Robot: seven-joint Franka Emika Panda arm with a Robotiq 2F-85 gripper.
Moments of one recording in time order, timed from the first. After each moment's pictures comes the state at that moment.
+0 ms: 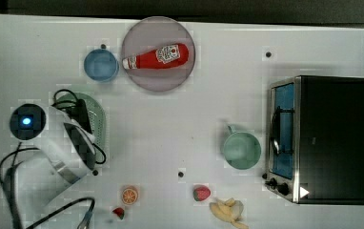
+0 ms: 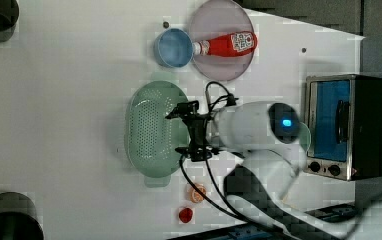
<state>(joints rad) 0.07 0.43 0.51 -2.12 -0.15 0.86 1.20</state>
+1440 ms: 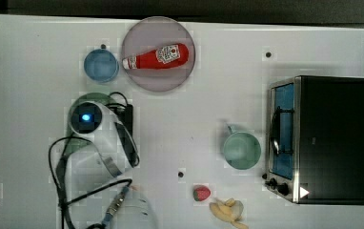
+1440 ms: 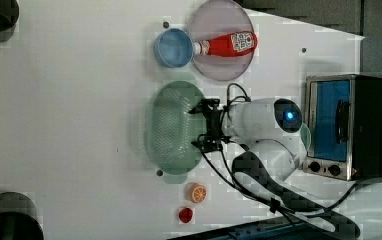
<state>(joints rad) 0.10 0.46 0.29 -2.23 -0.15 1.00 1.30</state>
